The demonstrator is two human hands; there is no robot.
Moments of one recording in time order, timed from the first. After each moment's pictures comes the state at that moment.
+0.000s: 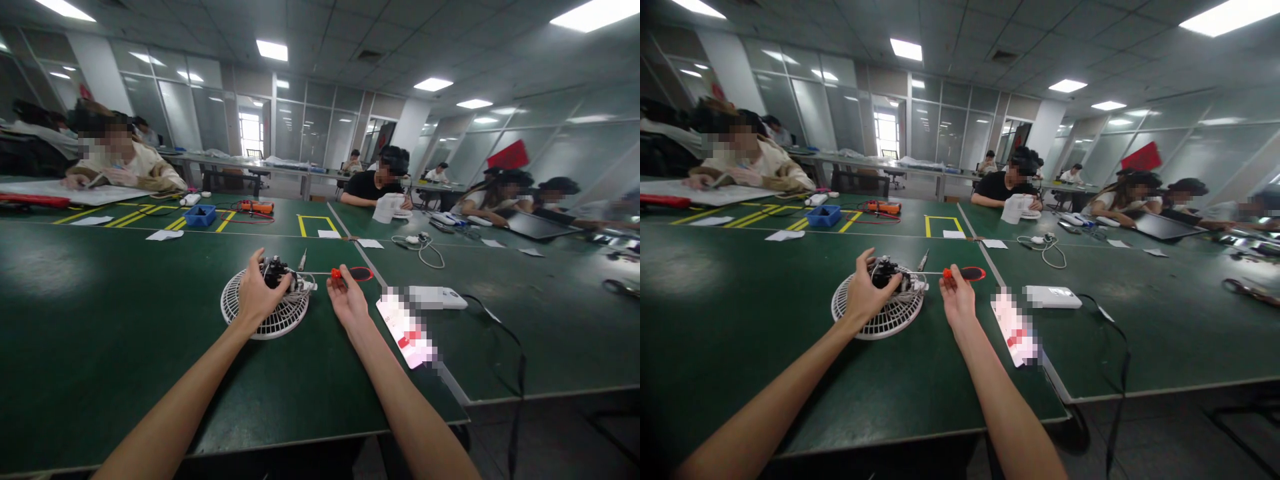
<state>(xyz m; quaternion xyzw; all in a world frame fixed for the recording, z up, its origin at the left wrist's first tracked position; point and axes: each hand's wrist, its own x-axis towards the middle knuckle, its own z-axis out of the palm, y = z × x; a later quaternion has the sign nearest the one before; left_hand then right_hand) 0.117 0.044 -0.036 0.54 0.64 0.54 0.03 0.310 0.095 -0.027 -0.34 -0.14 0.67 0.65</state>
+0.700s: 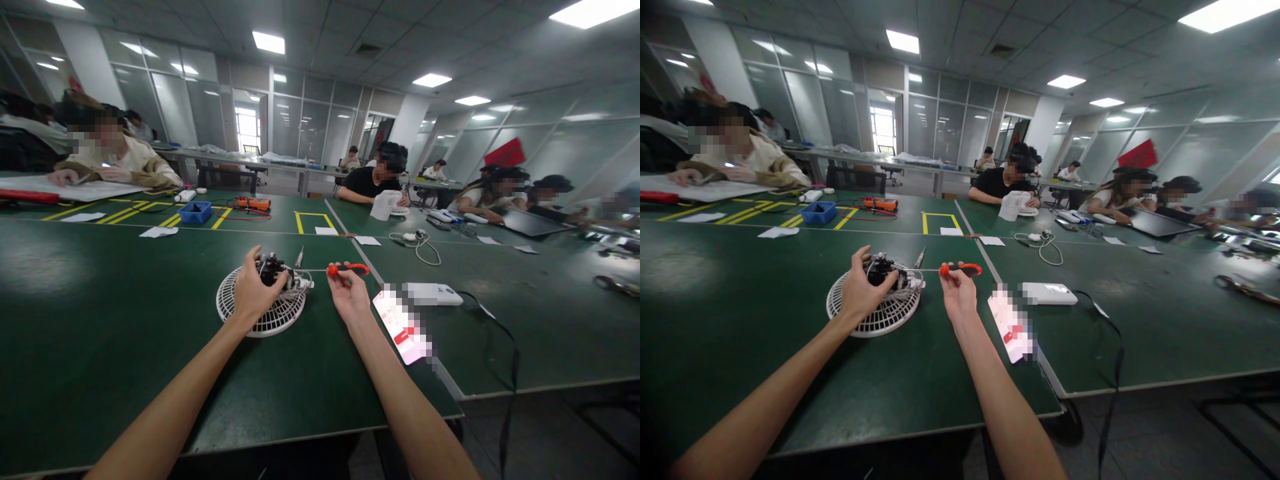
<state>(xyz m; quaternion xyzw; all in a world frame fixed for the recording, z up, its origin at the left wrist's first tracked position) 0.117 0.045 -0.038 0.55 0.64 0.54 0.02 0.315 0.093 -0.017 -0.31 -0.13 0.67 0.66</state>
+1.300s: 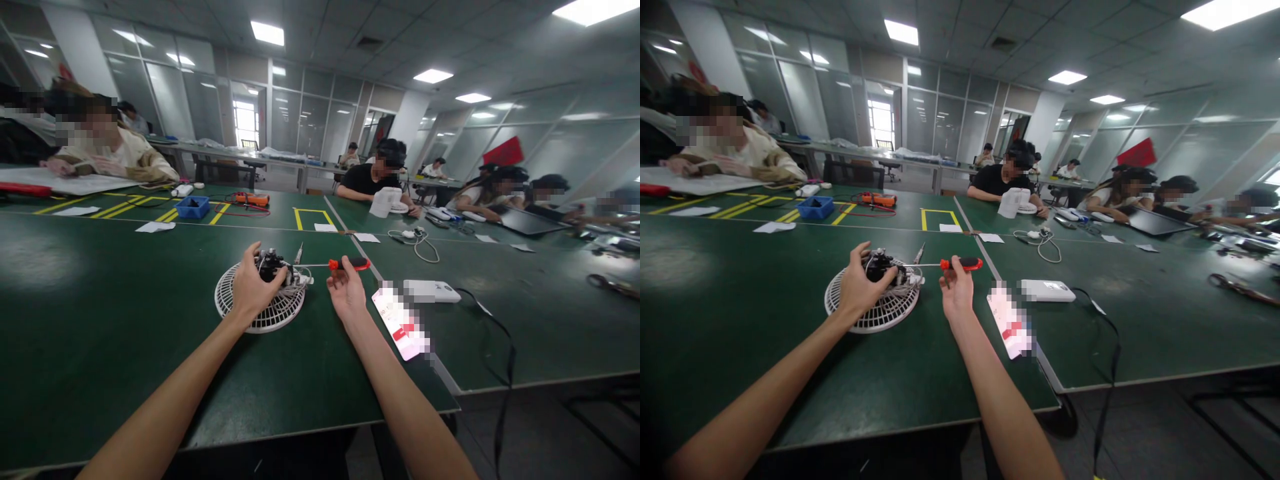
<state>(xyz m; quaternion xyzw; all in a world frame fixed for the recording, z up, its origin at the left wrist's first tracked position) 0.115 0.047 -0.041 0.55 0.63 0.55 0.02 0.313 0.094 -0.024 -0.36 -0.20 0.62 0.67</state>
